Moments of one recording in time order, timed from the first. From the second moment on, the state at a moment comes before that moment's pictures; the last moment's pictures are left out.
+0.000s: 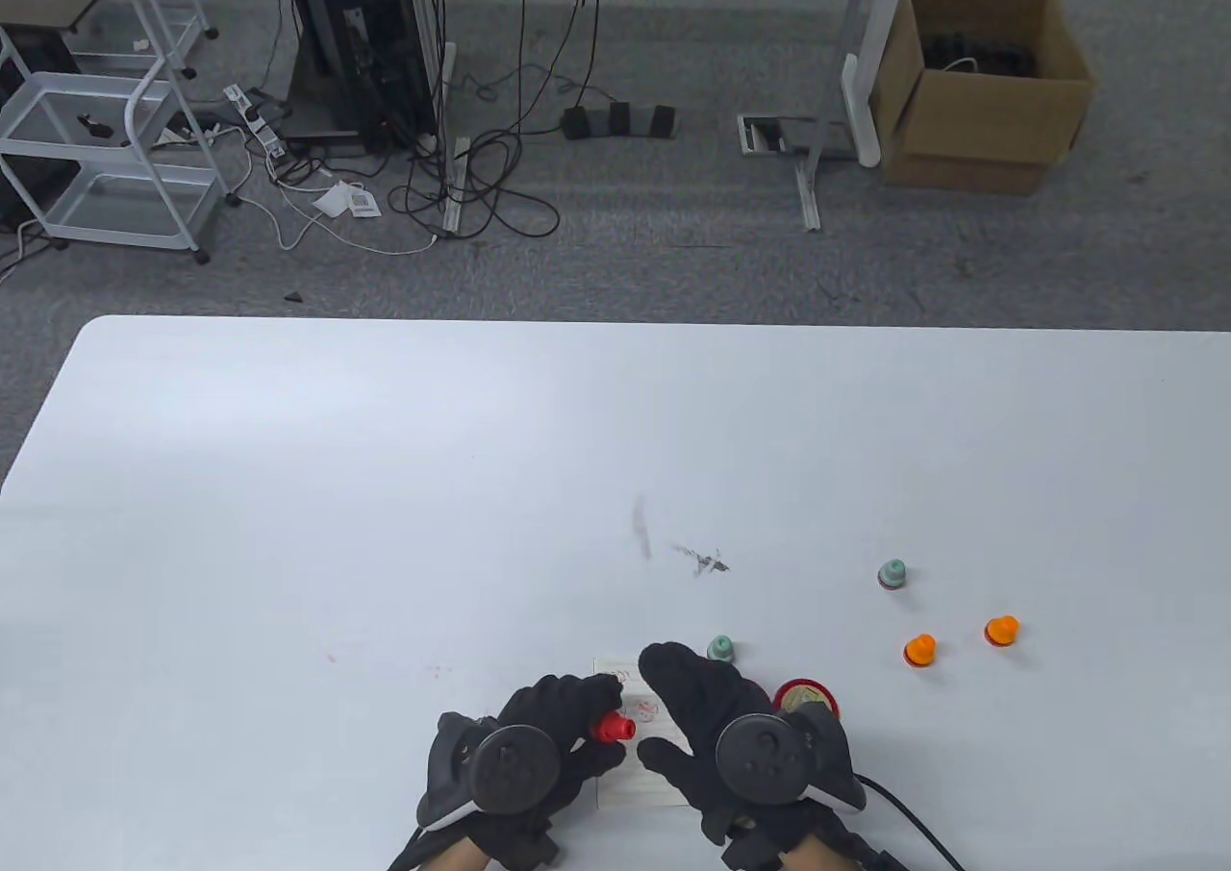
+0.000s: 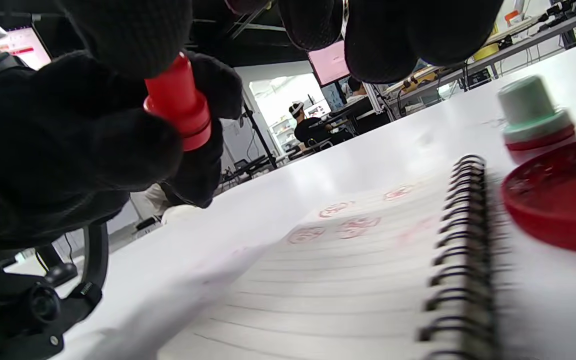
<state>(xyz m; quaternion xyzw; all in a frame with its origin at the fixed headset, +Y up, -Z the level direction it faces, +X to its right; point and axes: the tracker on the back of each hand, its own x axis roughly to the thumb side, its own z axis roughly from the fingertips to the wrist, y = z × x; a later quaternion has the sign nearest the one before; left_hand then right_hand) -0.115 -0.759 -0.189 0.06 -0.25 0.26 0.93 0.100 -0.748 -0.196 0.27 -0.01 0.92 0.28</state>
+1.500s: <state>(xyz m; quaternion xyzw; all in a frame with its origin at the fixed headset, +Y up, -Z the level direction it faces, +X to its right) -0.120 -0.765 -0.197 0.01 -0.26 0.35 0.90 0.093 -0.752 -0.197 0.27 -0.05 0.89 0.37</state>
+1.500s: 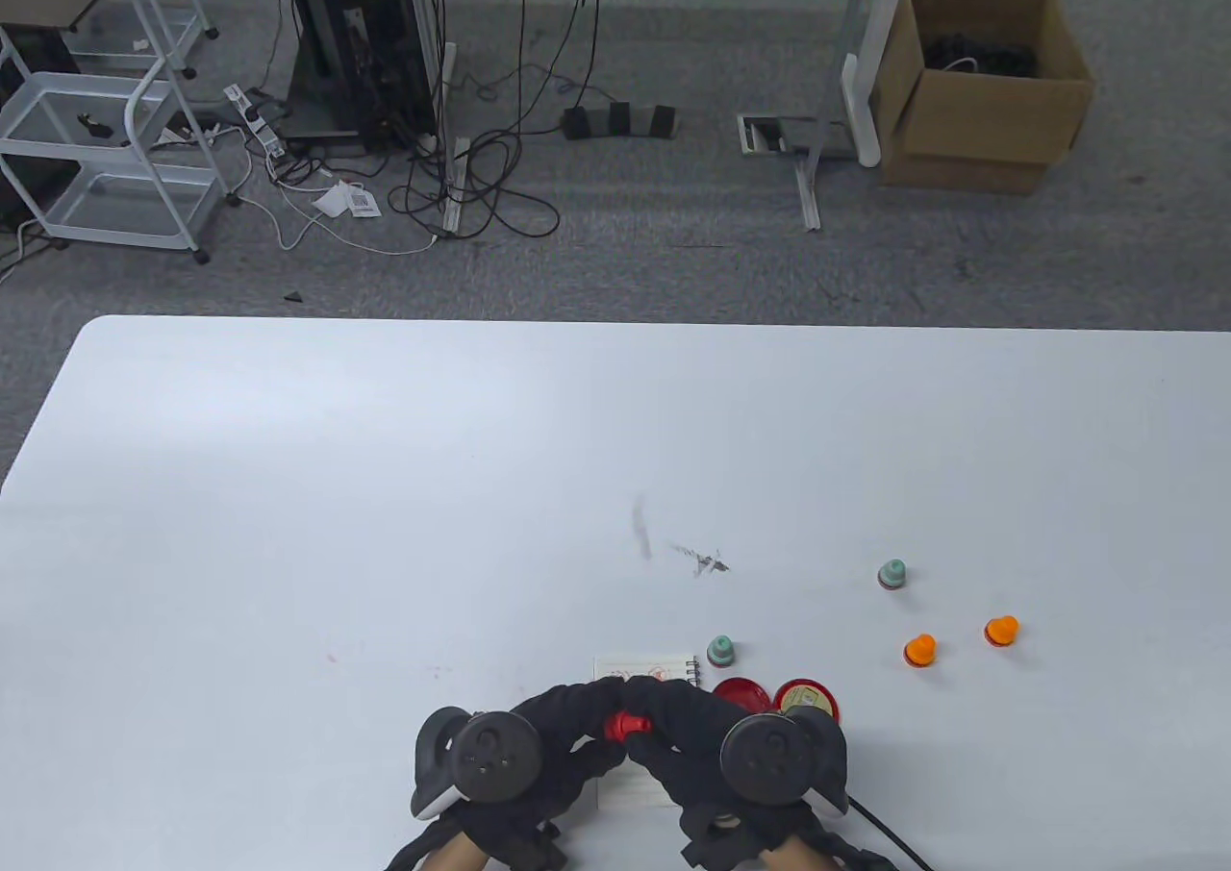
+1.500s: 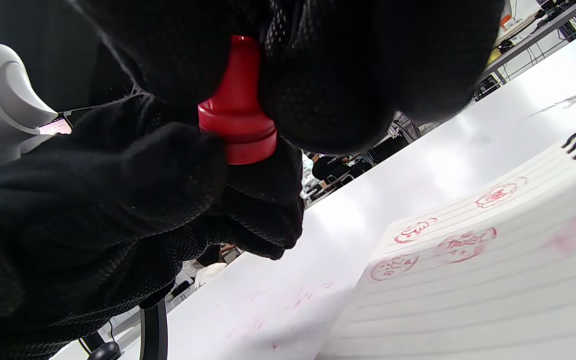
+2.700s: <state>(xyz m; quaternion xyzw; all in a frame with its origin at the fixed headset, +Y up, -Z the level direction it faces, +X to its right) -0.146 -0.770 -0.217 0.00 -0.22 0.31 0.93 0.109 -0.750 -0.204 0.25 -0.05 0.87 0.41</state>
